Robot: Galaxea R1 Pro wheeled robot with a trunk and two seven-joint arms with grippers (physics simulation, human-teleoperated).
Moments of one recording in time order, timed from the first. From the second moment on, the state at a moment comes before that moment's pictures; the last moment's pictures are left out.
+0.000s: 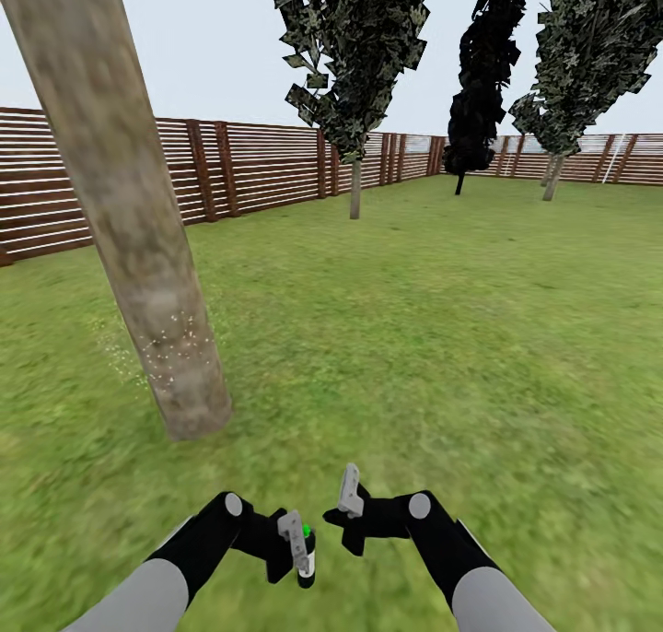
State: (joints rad) left arm -0.63 -0.06 -0.14 -0.49 -0.75 -0.02 -0.96; right arm -0.59 0.17 -0.06 -0.58 0.82 -0.30 0.90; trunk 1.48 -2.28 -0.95
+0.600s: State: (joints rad) left arm -0.63 -0.09 -0.13 -0.51 -0.71 -0.02 -0.92; right arm -0.59 0.17 -0.06 -0.58 0.82 -0.30 0.90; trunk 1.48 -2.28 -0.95
